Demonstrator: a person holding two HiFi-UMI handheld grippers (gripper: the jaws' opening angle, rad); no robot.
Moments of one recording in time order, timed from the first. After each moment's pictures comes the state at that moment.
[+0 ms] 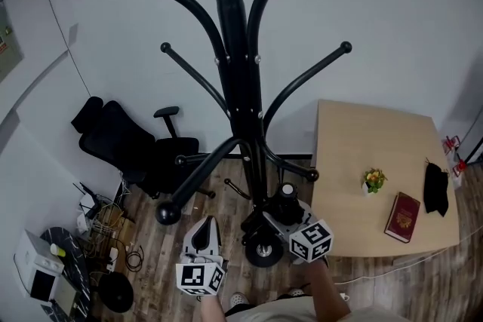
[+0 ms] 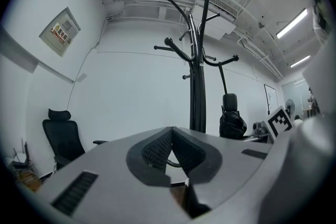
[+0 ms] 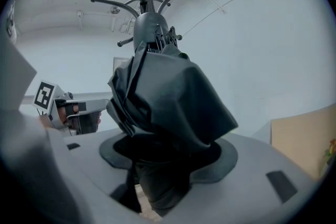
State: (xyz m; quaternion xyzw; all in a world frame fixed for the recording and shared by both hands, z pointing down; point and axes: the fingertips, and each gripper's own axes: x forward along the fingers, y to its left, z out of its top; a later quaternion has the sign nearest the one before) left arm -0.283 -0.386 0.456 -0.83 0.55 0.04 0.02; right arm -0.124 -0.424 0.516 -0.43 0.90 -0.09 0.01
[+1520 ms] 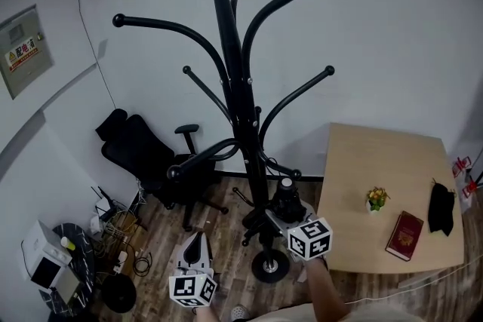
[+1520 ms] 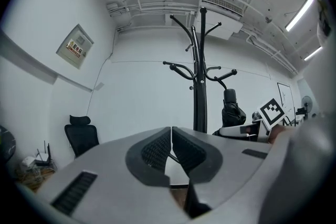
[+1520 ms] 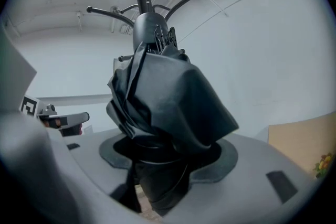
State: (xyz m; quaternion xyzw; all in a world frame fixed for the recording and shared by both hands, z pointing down) left arm -0.310 -0.317 0.429 -0.79 0.62 0.05 0.02; right arm -0.110 -0.413 0.458 -0.43 0.90 -0.09 0.00
